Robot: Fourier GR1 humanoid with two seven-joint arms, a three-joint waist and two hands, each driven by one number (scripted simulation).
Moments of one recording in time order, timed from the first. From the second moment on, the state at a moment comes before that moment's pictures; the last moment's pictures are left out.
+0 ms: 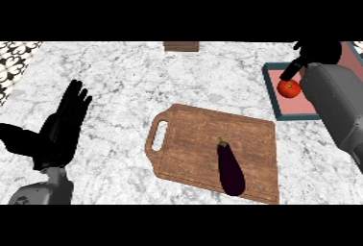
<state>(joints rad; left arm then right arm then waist) -0.11 0.09 0.07 -1.68 0.09 0.09 0.23 -1.05 -0.44 0.23 -0.43 0.81 -0.16 0.62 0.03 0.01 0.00</state>
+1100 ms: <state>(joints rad) -0.08 0.10 0.09 -1.69 0.11 0.08 0.23 -0.92 -0.42 -0.22 -0.79 0.34 -0.64 0.16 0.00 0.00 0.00</state>
